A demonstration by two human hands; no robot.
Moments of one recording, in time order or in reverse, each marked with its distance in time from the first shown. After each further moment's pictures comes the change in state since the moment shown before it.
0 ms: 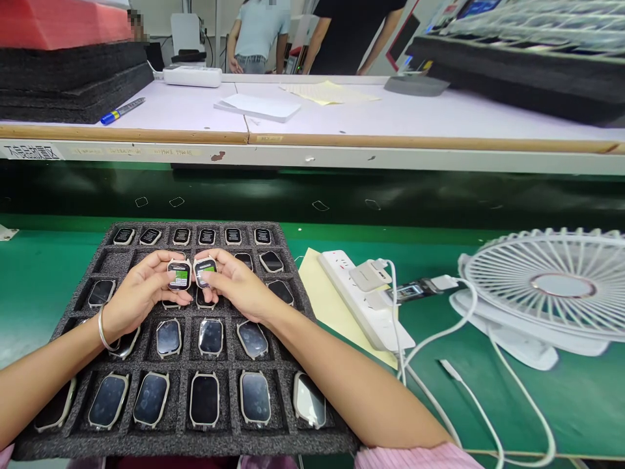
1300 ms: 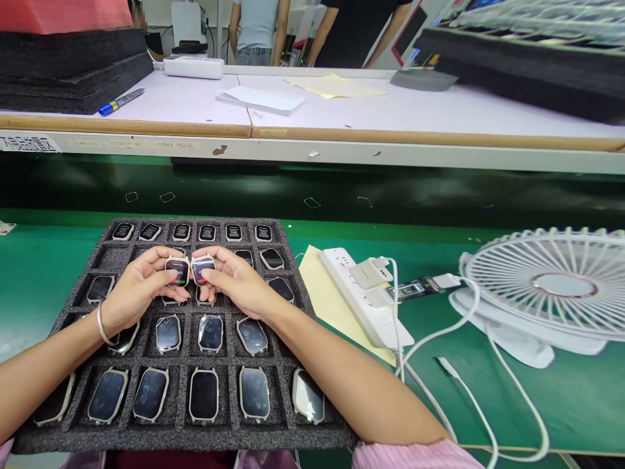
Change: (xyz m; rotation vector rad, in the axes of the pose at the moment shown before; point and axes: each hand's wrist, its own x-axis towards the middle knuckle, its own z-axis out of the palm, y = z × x) left_hand 0.000 0.000 -0.001 0.019 0.006 0.021; right_hand -0.002 0.001 -0.002 0.001 -0.052 -0.015
